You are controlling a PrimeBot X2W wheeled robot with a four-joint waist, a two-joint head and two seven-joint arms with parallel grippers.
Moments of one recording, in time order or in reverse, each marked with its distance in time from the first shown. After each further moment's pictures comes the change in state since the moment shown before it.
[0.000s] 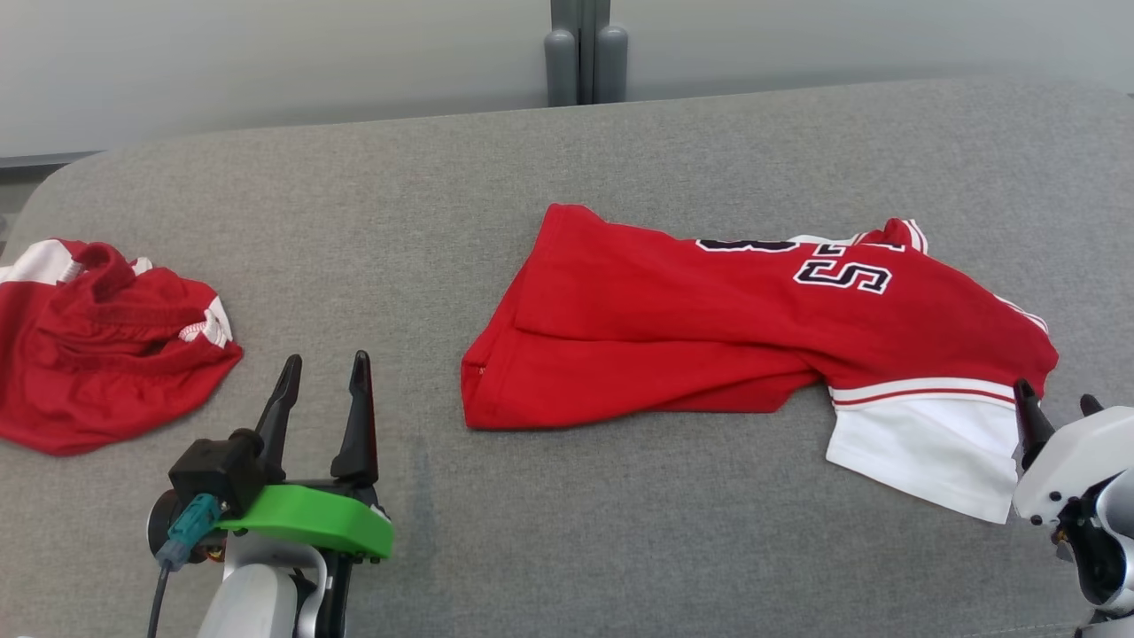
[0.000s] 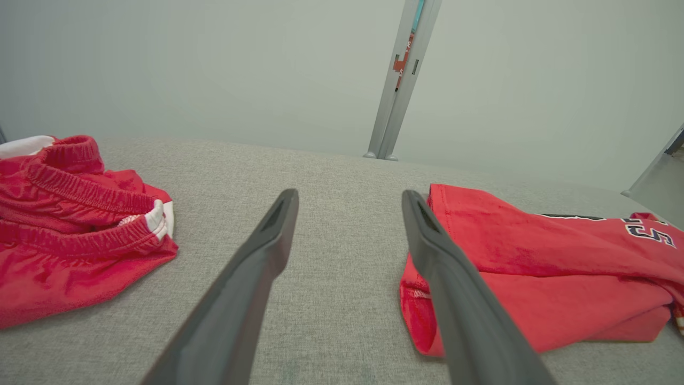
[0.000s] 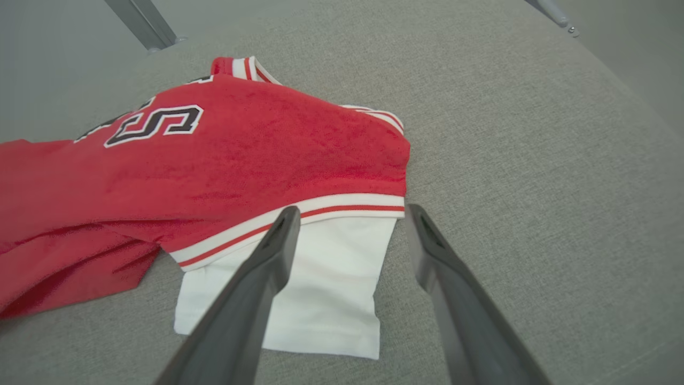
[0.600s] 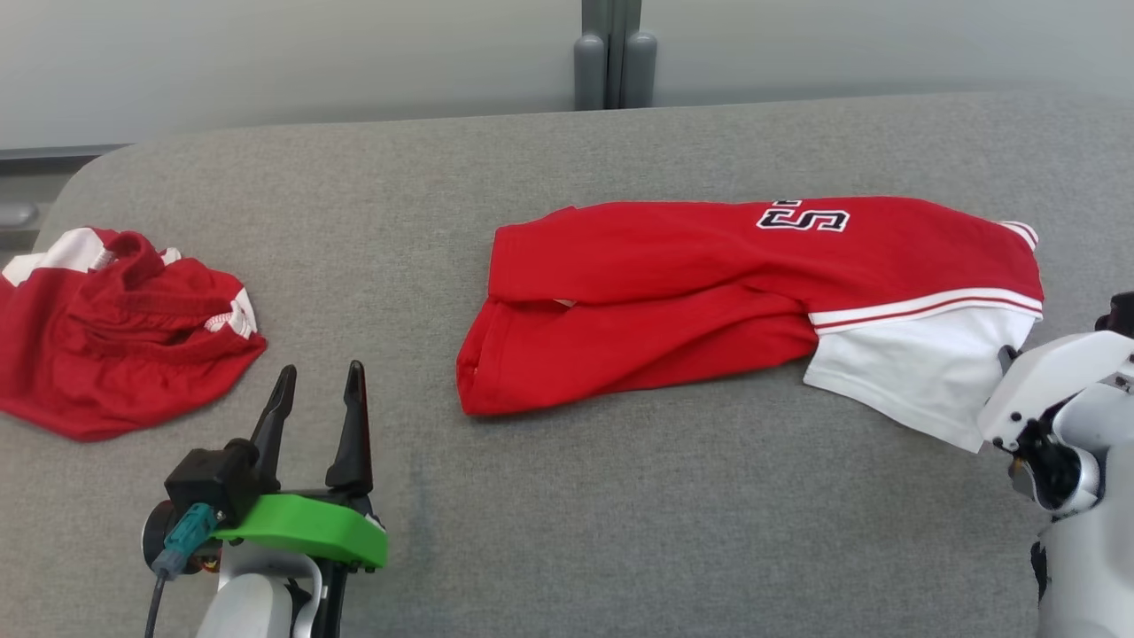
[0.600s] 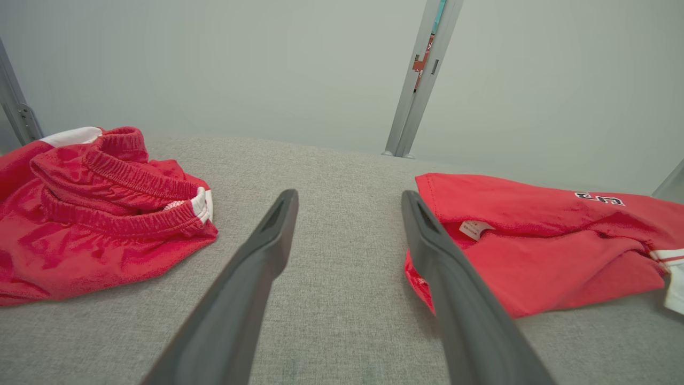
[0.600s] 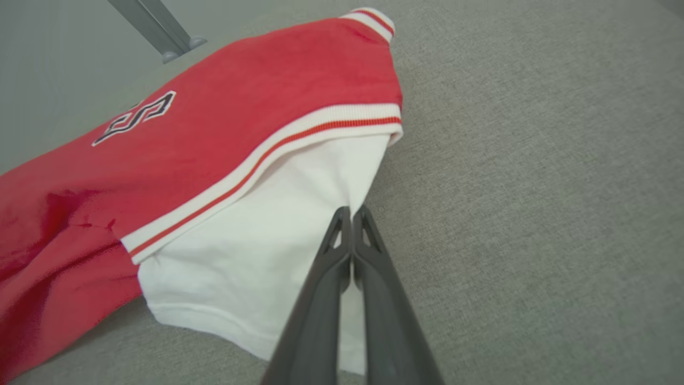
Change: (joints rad) left arm 0.017 0.003 0.009 0.002 0.003 -0.003 0.000; right arm -0.303 0.000 -0.049 0.420 -0.059 0.000 -0.070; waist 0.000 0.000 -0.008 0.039
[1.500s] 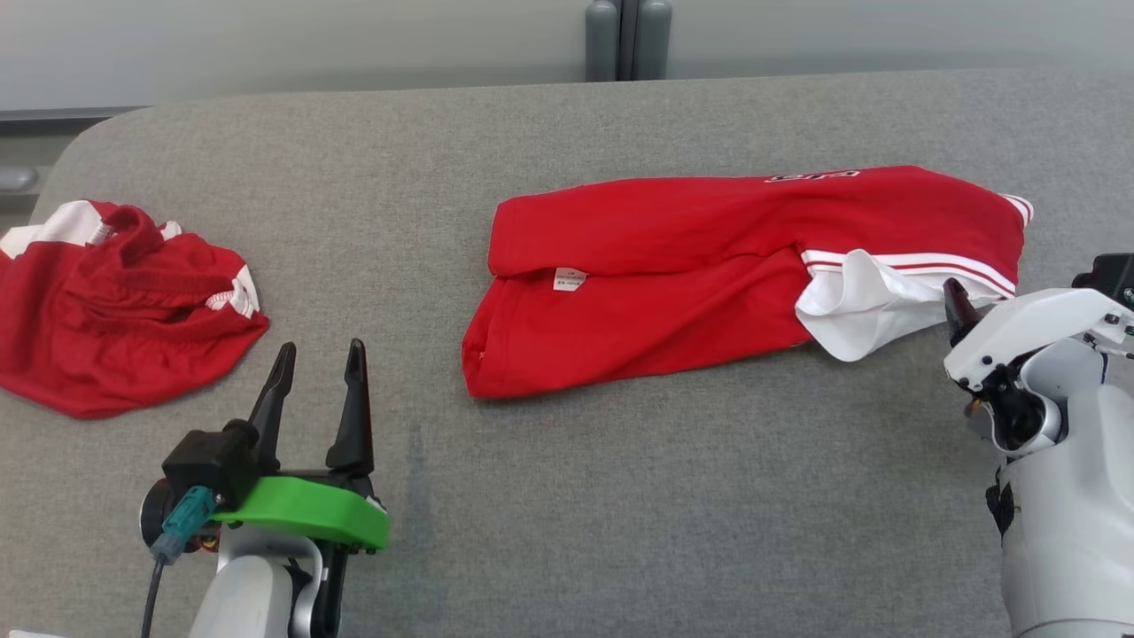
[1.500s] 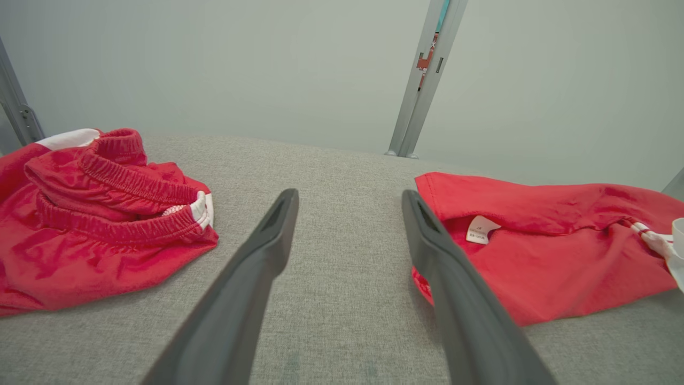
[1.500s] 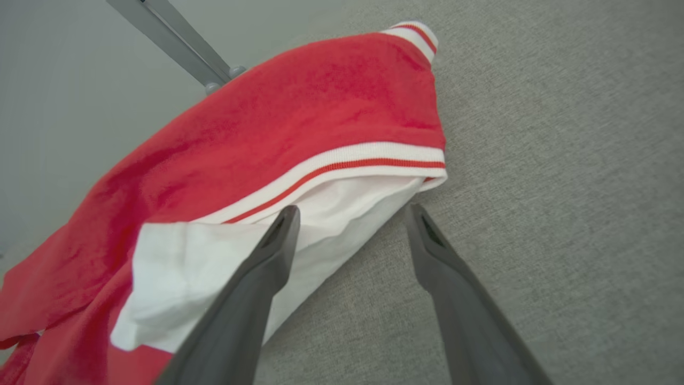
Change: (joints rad) left arm -0.028 0.000 -0.002 -0.016 0.007 0.001 0.000; right arm -0.147 0.002 0.000 0.214 0.114 0.000 -0.162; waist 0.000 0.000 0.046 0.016
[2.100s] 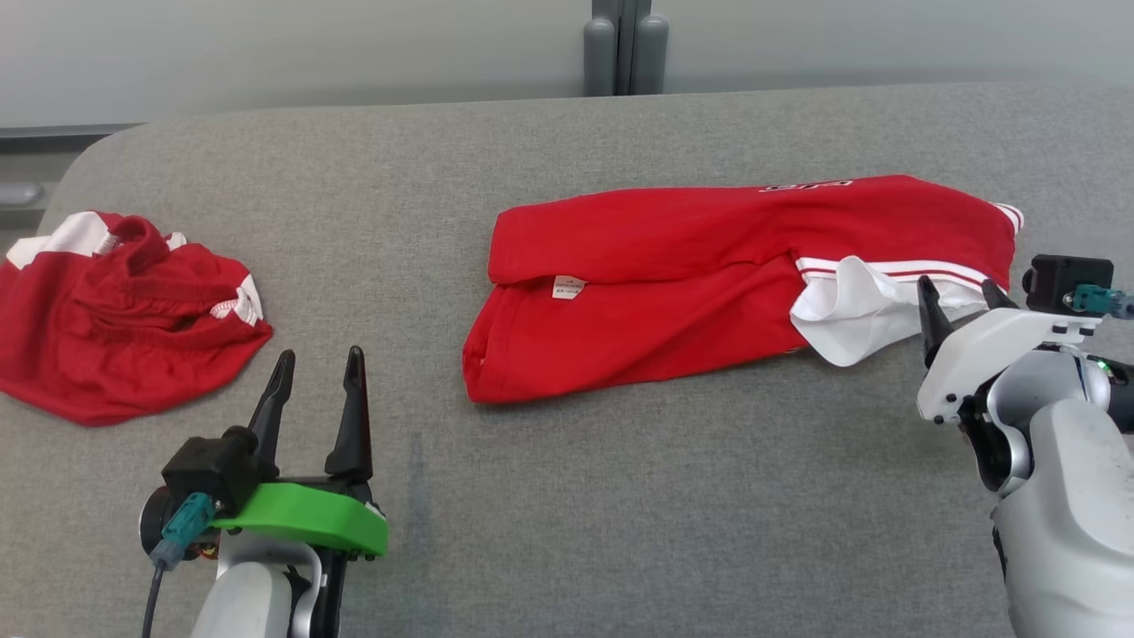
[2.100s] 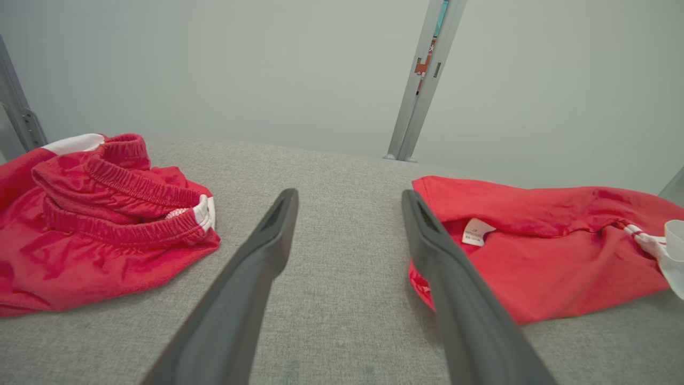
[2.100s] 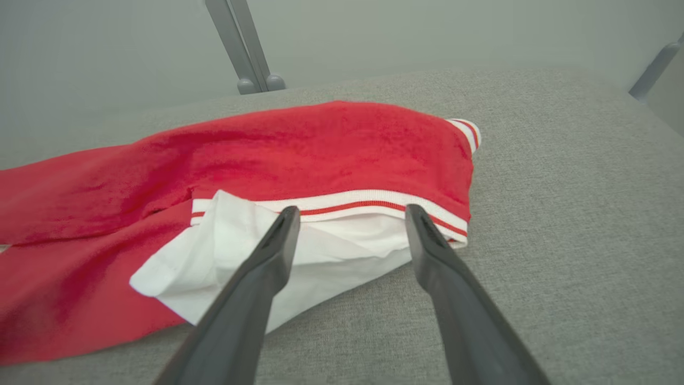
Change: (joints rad) left arm 0.011 -0.001 0.003 0.001 0.000 0.001 0.000; right arm 0.105 -0.085 0.271 -0.118 -0.100 0.000 -0.137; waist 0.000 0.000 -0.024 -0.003
